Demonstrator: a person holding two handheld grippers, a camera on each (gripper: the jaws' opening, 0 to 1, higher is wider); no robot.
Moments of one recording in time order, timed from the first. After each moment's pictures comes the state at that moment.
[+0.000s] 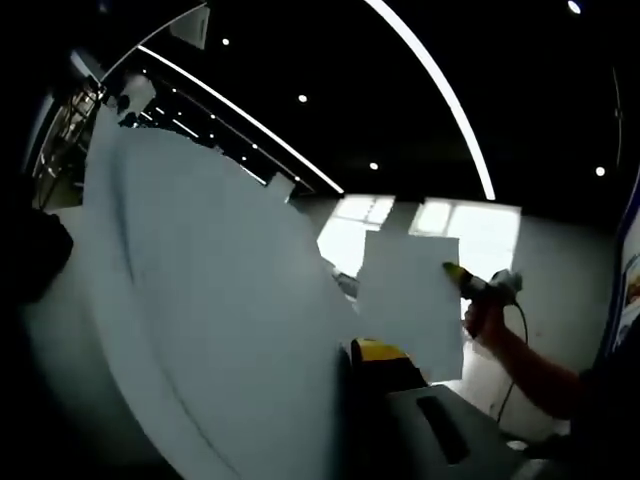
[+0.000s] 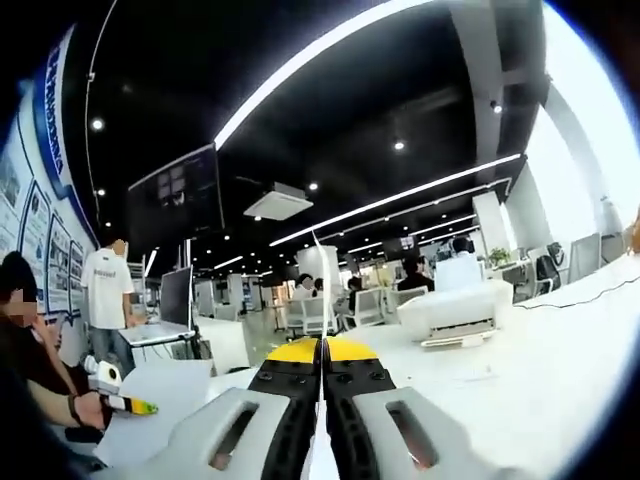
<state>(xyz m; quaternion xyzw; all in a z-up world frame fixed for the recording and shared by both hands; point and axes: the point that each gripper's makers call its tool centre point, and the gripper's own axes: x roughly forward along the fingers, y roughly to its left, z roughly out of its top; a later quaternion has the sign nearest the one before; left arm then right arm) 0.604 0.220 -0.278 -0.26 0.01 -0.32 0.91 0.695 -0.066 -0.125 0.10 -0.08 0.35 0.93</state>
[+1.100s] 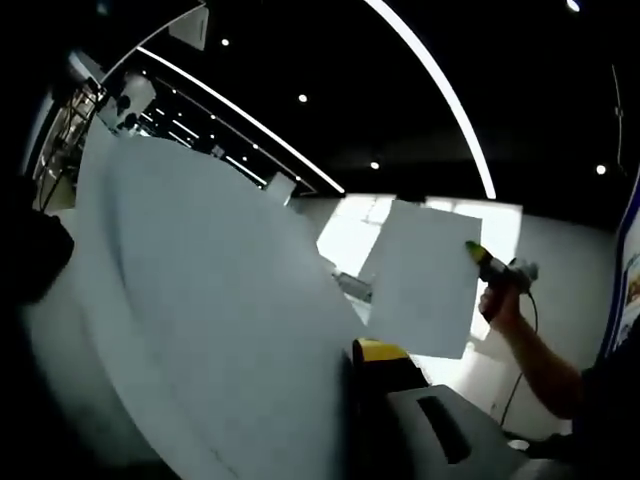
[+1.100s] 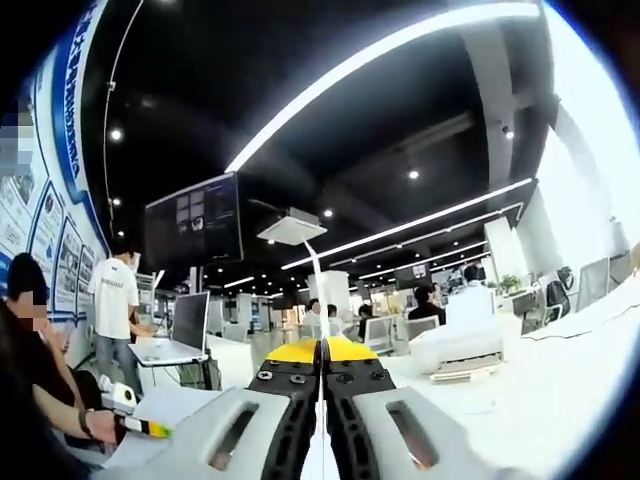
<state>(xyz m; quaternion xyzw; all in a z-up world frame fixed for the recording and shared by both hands) 0.605 0.219 -0.278 -0.26 0.01 -0.32 0.91 0.666 -0.069 -0.073 0.11 -0.14 0.37 0.91</state>
